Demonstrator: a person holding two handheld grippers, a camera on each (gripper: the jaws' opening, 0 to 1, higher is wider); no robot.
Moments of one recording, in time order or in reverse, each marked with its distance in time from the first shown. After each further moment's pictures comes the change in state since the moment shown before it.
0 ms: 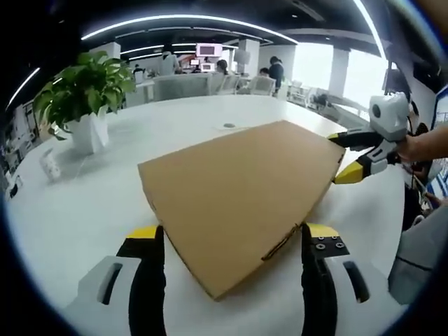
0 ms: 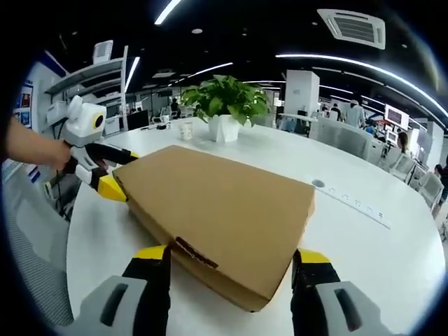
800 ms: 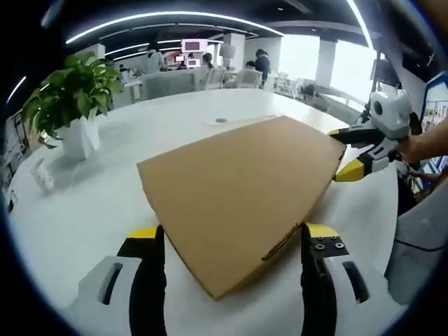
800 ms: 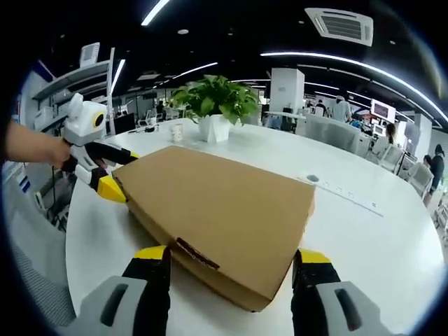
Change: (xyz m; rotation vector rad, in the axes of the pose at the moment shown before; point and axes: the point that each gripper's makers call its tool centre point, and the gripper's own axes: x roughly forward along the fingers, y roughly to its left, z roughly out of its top) left arm -0.002 0.011 -0.002 0.063 0.042 -0.075; right arm -0.003 0.018 -0.002 0.052 0.006 -0.082
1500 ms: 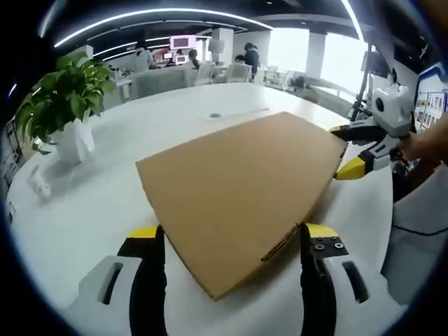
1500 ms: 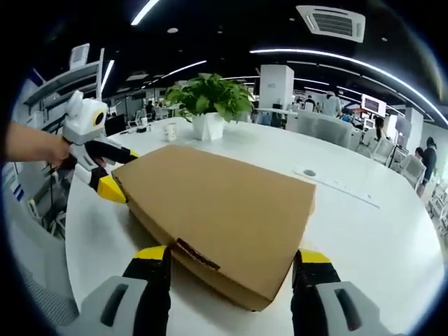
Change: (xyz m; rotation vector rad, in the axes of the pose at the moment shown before) left arm -0.006 0.008 -0.004 0.040 0.036 -0.048; right arm -0.002 0.017 -0.002 0.038 0.017 -0.055
